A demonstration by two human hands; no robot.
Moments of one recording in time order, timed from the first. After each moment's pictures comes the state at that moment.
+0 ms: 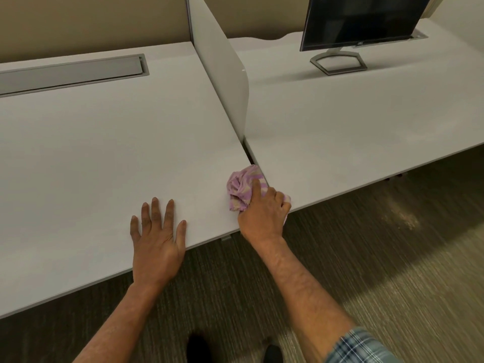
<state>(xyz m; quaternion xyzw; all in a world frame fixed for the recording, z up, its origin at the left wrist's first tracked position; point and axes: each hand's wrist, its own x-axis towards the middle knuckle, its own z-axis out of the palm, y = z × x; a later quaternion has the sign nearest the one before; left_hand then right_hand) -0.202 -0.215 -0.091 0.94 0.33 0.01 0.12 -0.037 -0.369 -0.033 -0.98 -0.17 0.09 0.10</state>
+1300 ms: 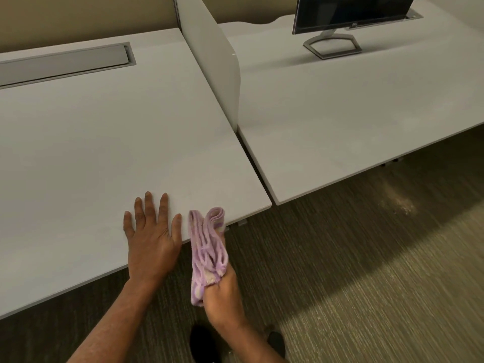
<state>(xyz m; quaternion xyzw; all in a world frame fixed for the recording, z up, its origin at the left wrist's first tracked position) -0.202 -0.216 -0.090 0.93 0.33 0.03 0.12 -0.196 -0.386 -0.050 -0.69 -0.03 0.32 0.65</state>
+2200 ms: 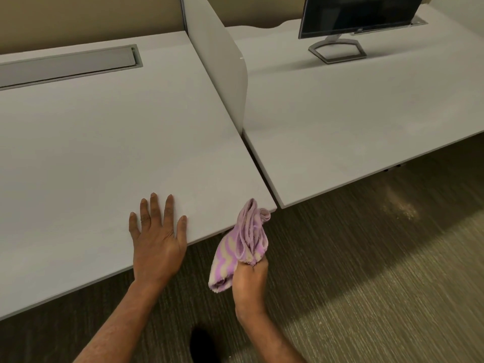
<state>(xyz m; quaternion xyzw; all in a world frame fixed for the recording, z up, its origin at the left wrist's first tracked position) -0.203 -0.216 -0.092 0.94 0.33 0.03 0.11 -0.166 -0.391 -0.042 -0.69 0.11 0.20 0.69</state>
